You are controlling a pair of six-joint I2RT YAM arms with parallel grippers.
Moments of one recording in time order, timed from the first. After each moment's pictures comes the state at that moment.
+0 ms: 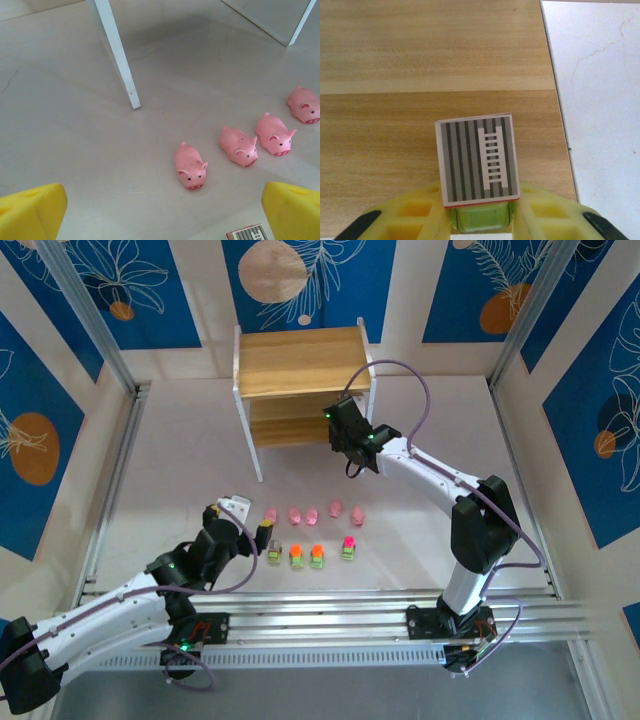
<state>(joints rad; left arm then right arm) -0.89 0.67 0.36 -0.25 -0.51 -0.23 0.64 1.73 1.42 -0.50 0.45 0.42</state>
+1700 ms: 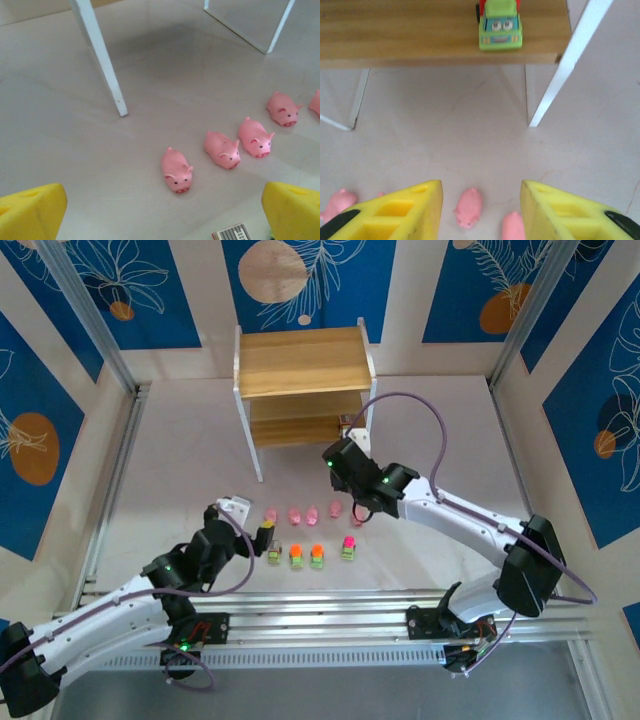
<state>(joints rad) -0.89 0.64 0.36 -0.24 -0.45 -0.20 0.87 1.40 1.14 -0.62 0.51 0.63</state>
